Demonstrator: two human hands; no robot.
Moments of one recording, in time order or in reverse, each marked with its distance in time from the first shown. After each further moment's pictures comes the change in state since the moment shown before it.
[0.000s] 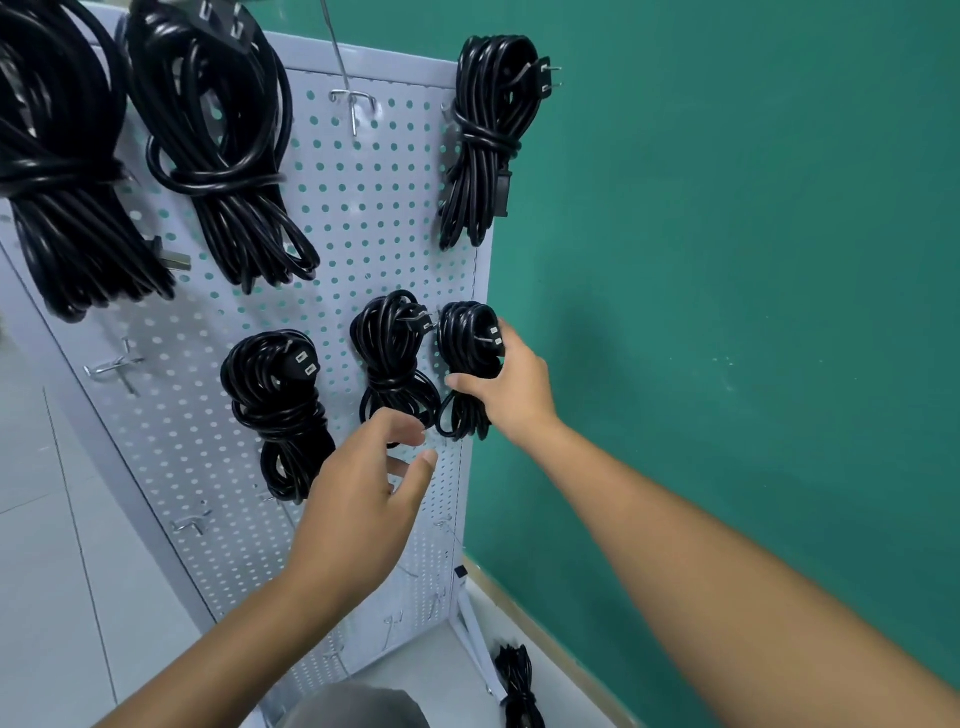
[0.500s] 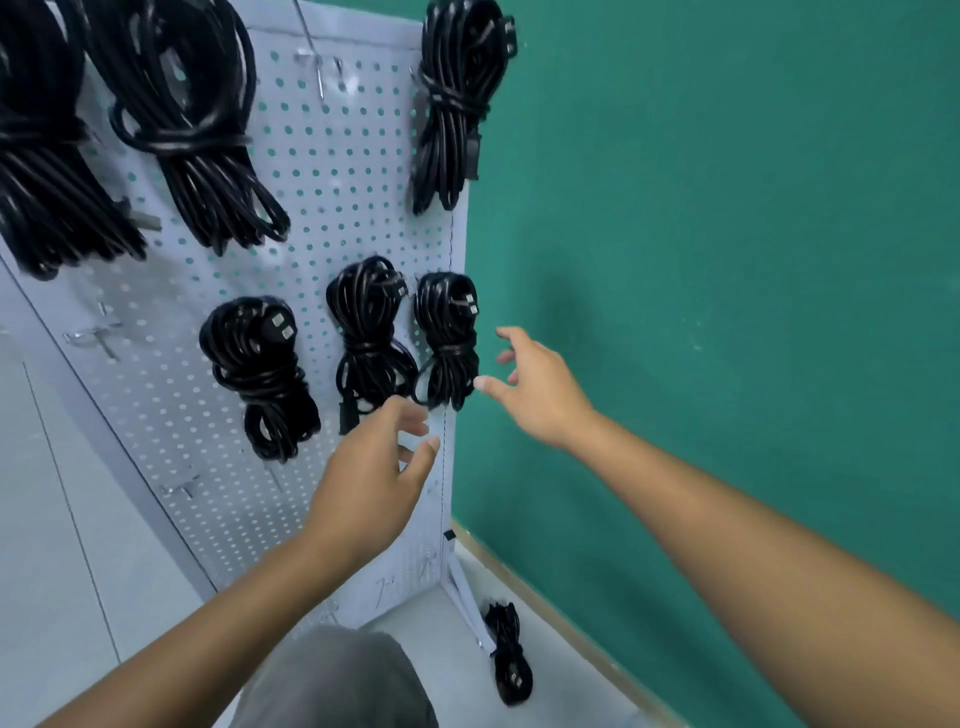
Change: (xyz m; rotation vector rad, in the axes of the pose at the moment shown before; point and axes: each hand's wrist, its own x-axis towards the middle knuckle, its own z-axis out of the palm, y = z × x) left_hand -0.009 -0.006 0.023 0.085 -0.109 0.004; right_hand -0.036 0.027 -0.049 -0.346 -0.219 -0.004
